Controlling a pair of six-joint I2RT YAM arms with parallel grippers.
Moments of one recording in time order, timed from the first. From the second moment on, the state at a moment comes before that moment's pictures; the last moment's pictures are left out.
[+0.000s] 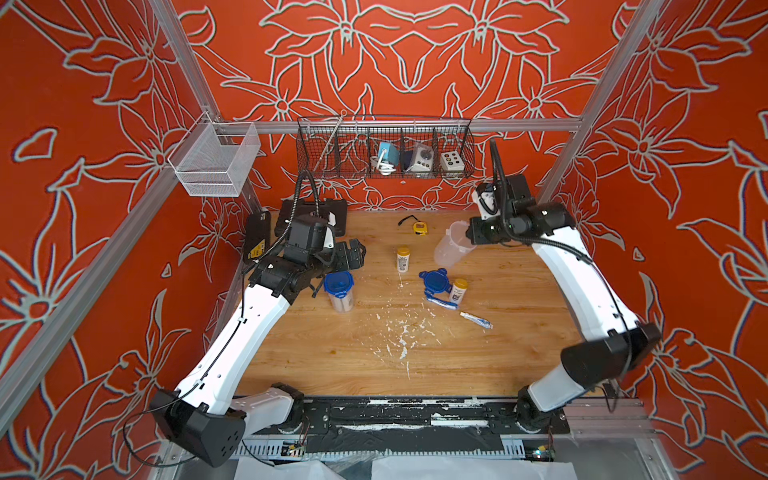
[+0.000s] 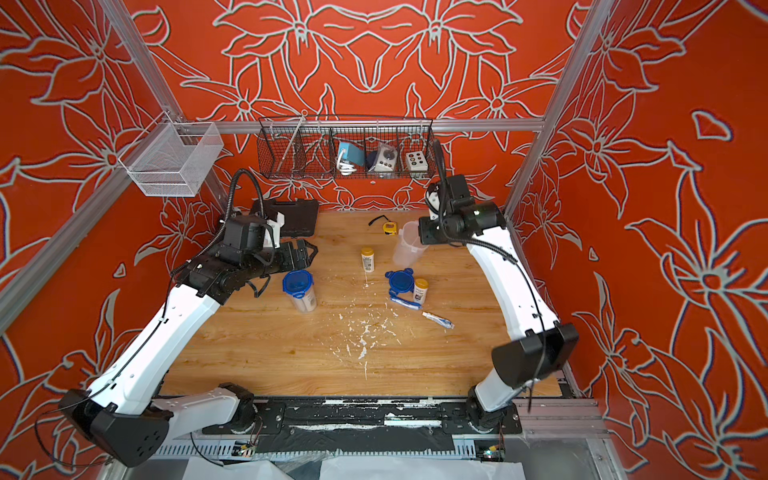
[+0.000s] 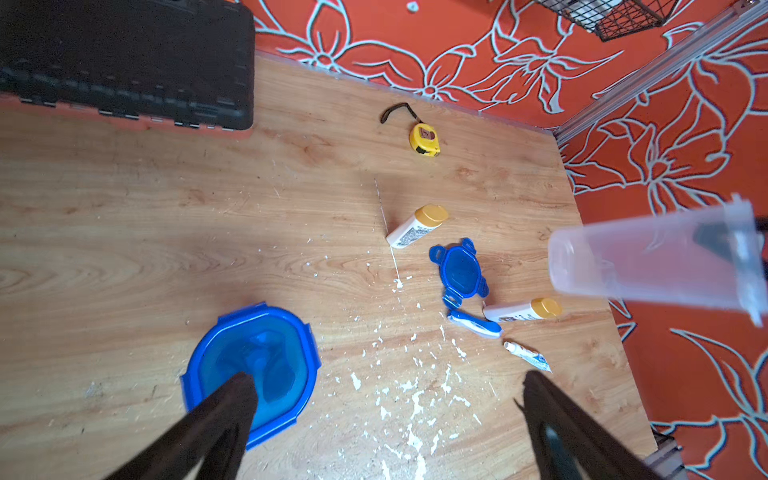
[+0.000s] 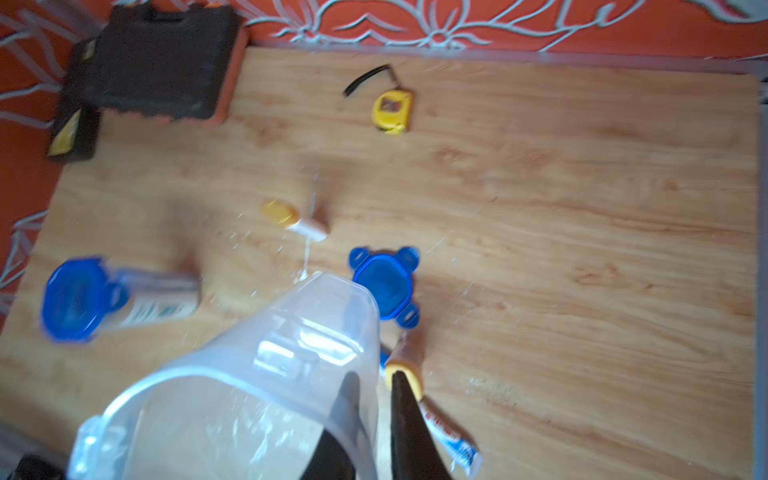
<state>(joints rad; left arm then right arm) -0.32 1.22 1.34 -0.78 0.07 -0.47 0.37 1.52 1.76 -1.16 -0.15 0.18</state>
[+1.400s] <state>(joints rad) -0.50 2.15 1.96 -0.76 0.00 -0.32 0.66 1.32 0.97 -0.78 -0.18 0.42</state>
